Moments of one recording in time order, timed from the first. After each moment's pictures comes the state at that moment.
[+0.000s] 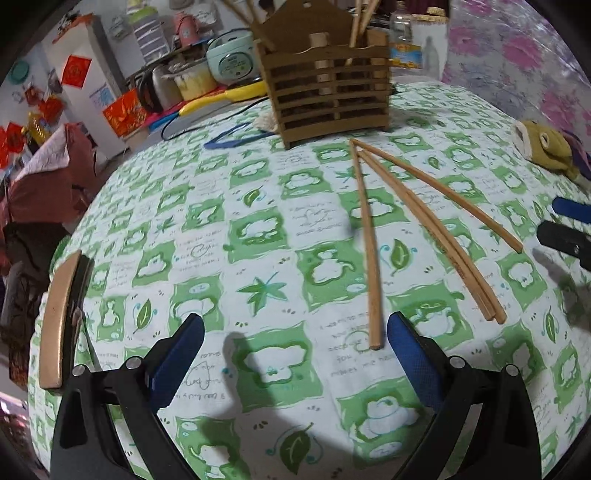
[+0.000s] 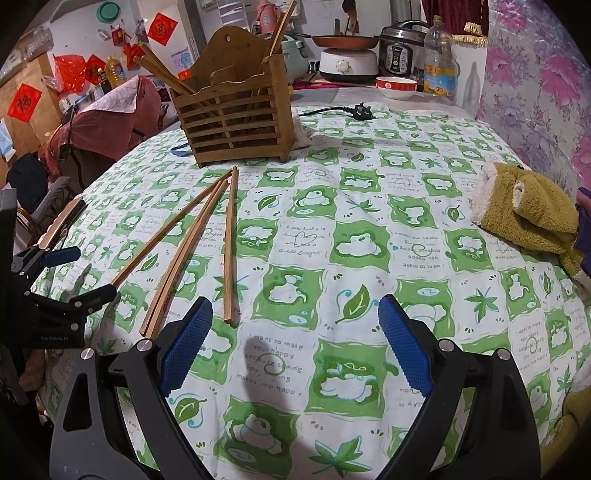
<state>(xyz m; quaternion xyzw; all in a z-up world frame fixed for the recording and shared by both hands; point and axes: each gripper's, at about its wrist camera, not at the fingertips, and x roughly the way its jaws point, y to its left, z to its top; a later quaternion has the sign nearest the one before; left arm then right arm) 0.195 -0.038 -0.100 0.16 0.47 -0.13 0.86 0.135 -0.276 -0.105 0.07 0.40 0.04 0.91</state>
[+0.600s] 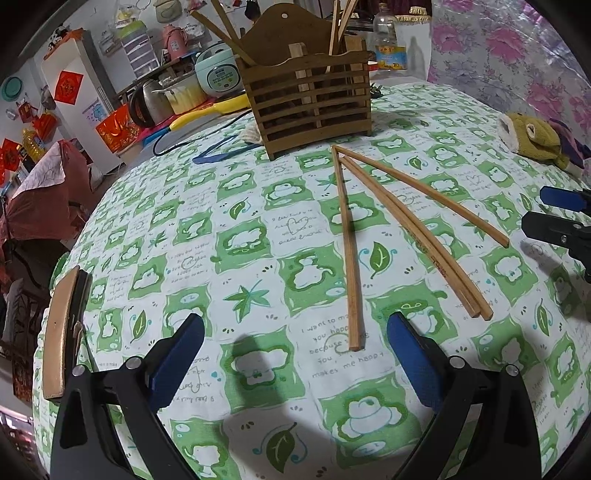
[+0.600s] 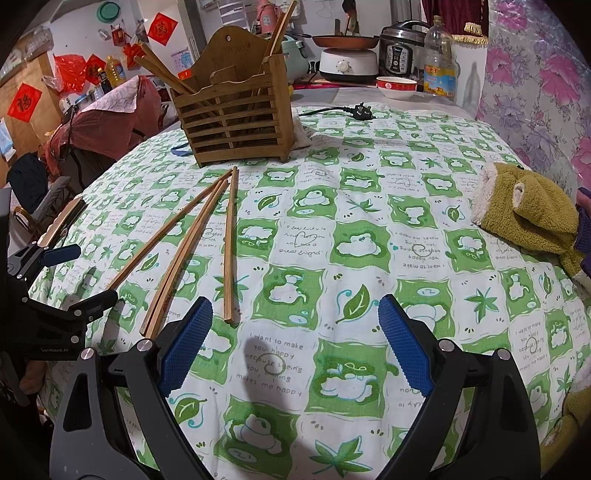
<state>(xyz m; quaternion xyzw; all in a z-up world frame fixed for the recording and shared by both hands) 0.190 -0.047 -0.098 0.17 0.45 -0.14 0.86 0.135 -0.276 -0.105 0.07 0.40 0.04 0.91</state>
